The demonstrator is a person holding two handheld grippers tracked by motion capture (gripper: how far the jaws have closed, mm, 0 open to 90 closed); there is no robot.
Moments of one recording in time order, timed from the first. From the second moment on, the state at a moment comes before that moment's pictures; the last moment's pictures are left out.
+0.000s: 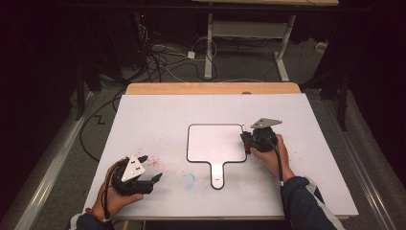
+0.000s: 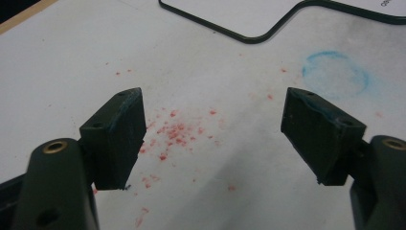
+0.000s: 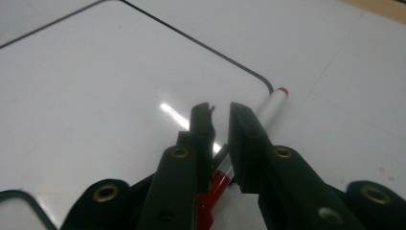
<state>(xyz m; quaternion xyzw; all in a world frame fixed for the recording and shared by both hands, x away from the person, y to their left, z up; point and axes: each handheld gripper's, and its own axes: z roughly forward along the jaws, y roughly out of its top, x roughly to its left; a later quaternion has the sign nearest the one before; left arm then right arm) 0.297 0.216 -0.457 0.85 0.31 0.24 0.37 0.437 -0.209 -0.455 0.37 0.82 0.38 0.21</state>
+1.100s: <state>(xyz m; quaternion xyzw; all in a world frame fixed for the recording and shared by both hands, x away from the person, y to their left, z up) 0.296 0.208 -0.462 0.85 0.30 0.28 0.34 0.306 -0.257 -0.443 0.26 0.79 0.46 0.30</state>
